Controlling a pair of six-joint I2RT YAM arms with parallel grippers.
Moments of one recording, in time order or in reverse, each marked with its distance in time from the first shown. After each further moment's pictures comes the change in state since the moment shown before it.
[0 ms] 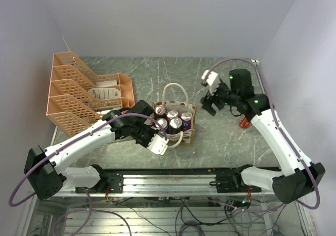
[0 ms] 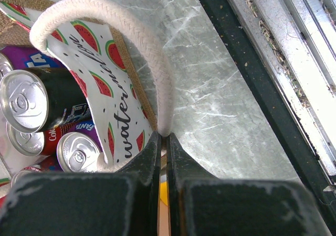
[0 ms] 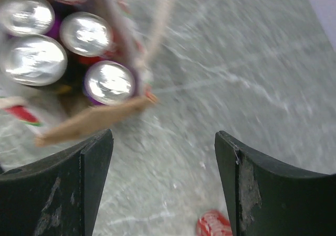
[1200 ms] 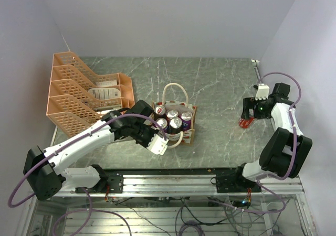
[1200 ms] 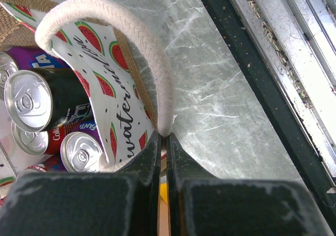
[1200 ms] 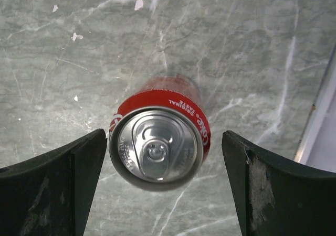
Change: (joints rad) left arm 0.000 -0.010 -0.006 0.012 0.000 0.000; right arm -0.854 0.230 -0.225 0.079 0.045 0.140
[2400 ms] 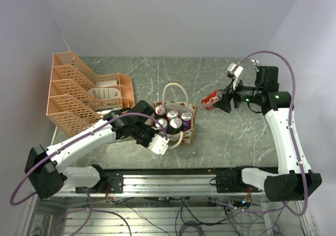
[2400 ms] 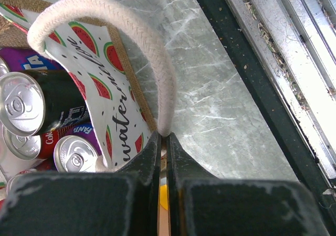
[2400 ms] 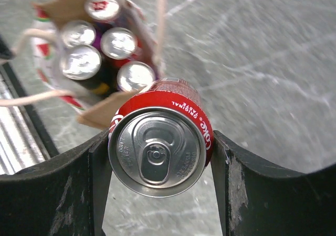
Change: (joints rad) left arm 0.000 0.020 -0.001 0.001 0.010 -0.006; right arm 0.401 -0.260 0.293 -0.254 -0.452 -0.127
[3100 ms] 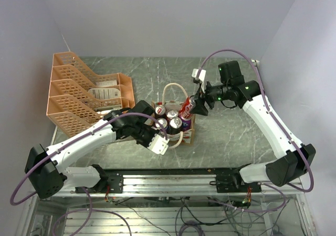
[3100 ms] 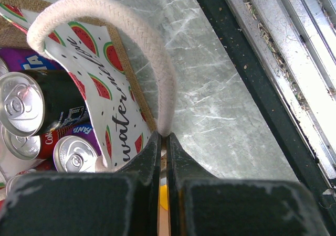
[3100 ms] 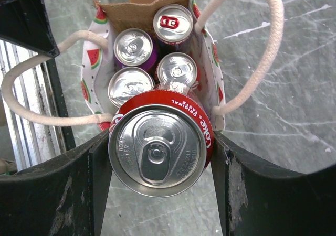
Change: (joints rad) left arm 0.000 0.002 0.000 0.000 0.000 0.000; right arm 0.422 0.184 0.089 0.028 0.072 0.000
